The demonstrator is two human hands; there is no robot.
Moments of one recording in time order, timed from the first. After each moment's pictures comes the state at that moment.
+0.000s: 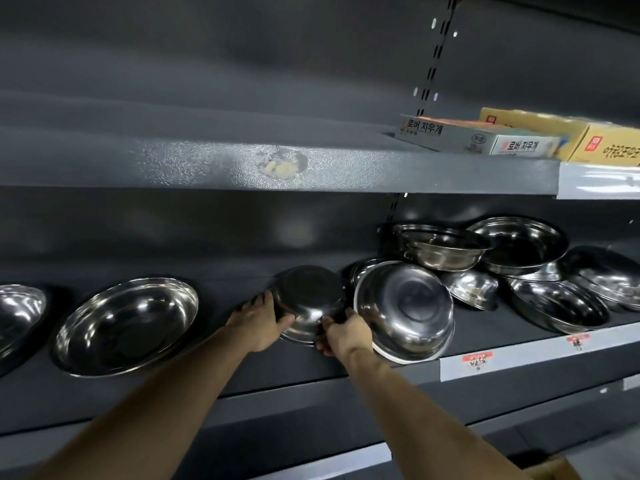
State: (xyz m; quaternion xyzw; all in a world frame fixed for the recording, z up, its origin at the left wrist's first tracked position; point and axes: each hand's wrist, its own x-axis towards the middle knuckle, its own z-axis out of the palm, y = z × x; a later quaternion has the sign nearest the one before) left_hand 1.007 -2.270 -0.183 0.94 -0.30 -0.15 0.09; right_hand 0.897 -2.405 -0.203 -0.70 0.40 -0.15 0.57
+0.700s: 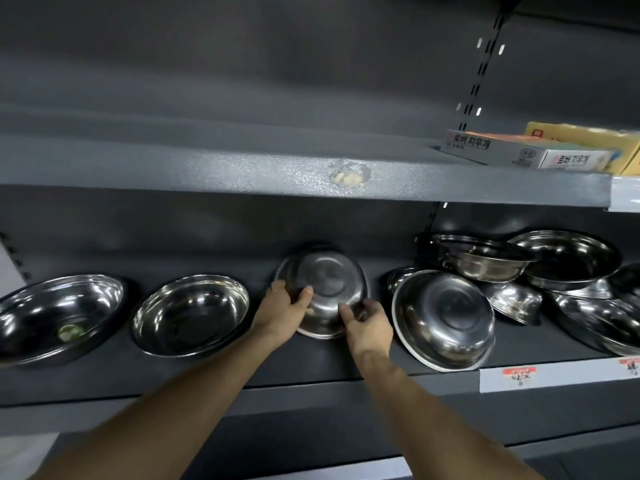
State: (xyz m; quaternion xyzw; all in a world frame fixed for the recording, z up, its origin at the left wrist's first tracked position) left_hand 0.991 -2.227 -0.155 0.88 -0.17 -0.08 0.44; right_hand 0.907 -2.359 -0.187 -0.72 0.40 -0.26 0.51
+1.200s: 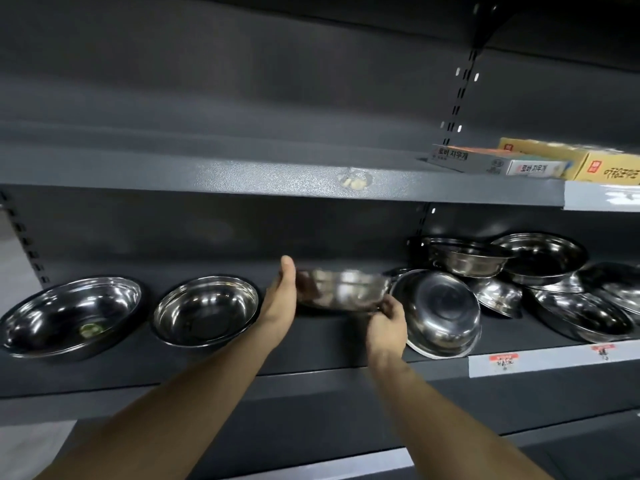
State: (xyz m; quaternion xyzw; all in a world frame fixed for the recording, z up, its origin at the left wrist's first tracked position) left_hand 0.971 -2.201 -0.127 0.71 -0.12 -0.17 0.67; right_hand 0.870 -2.337 -0.164 -0.55 0.39 -0.40 0.62
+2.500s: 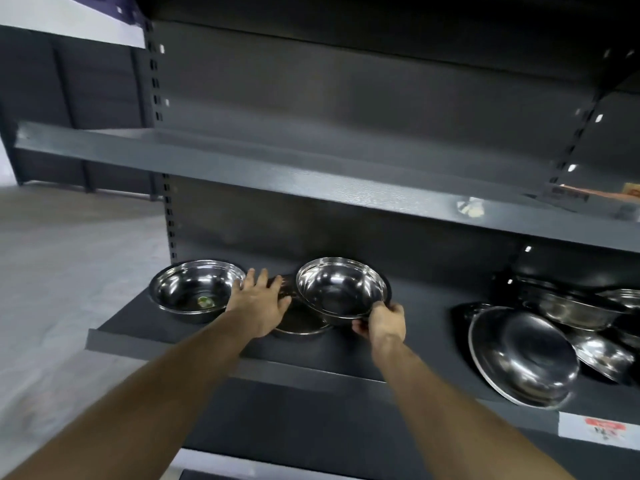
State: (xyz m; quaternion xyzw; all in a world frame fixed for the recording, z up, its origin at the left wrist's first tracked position) left_hand 1.003 -2.009 -0.113 0.98 -0.18 0.01 0.02; right_hand 0.940 -2.223 -0.137 -0.57 0.35 -0.24 0.71
